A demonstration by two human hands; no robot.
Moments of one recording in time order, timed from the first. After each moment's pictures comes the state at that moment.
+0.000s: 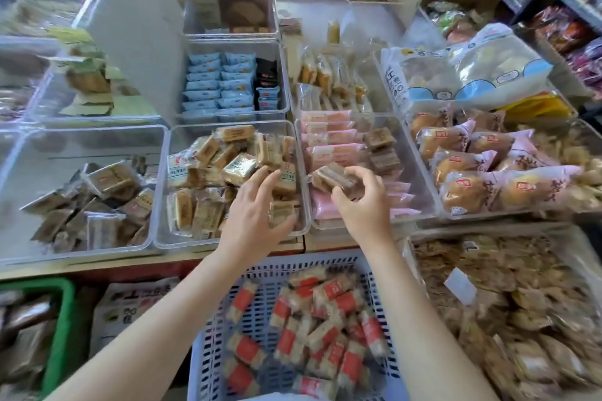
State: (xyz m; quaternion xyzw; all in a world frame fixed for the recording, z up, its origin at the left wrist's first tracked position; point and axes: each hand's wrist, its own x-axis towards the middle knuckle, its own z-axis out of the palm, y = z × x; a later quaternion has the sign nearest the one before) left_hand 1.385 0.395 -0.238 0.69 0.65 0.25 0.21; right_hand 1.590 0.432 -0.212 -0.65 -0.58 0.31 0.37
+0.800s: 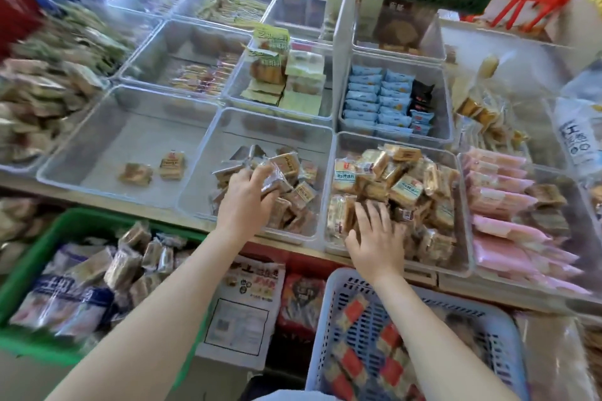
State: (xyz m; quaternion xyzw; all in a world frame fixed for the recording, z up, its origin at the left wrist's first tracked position) left_hand 1.080 0.336 -0.263 0.54 0.79 0.26 0.13; right_hand 1.344 0.394 -0.303 -0.57 -0.81 0.12 -0.03
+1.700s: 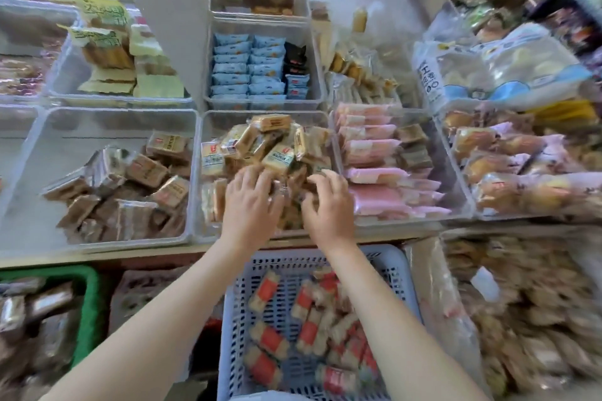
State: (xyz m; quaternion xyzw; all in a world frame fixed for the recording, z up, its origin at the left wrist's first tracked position) left_hand 1.302 0.401 -0.270 0.66 0.69 0.27 0.11; right_hand 1.463 0.426 -0.280 -0.60 -0.73 0.11 0.30
